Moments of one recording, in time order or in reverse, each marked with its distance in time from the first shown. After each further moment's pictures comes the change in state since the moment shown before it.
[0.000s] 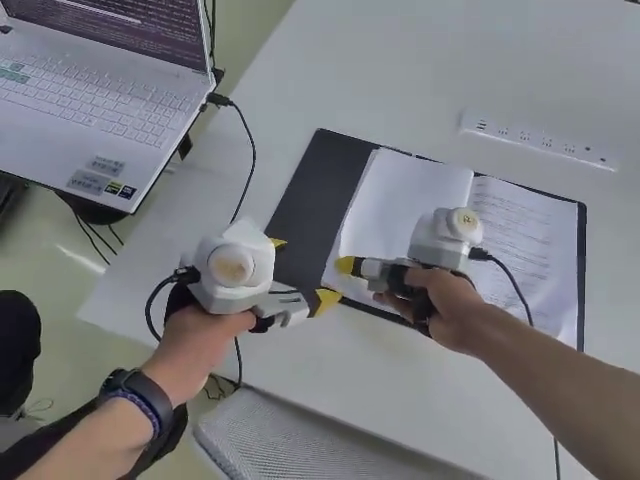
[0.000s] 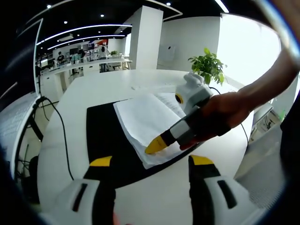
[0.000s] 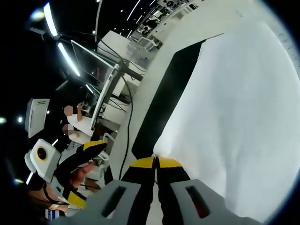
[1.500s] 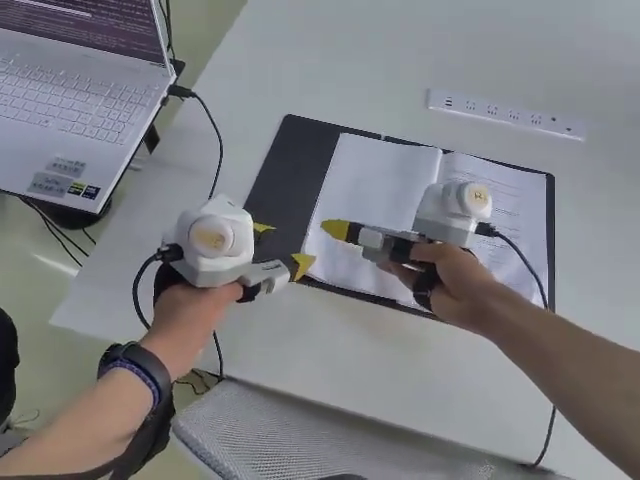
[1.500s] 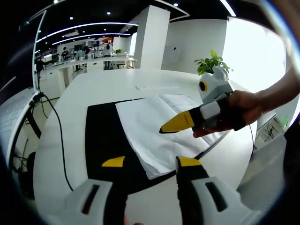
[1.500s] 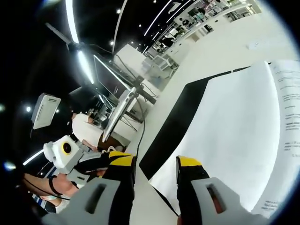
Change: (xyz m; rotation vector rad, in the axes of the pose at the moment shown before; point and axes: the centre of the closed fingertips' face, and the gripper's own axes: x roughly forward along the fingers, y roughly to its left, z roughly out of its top) left arm 0.020 0.002 0.017 -0.044 -0.001 0.017; right arm -0.061 0.014 0.046 -0.129 -0.210 0.082
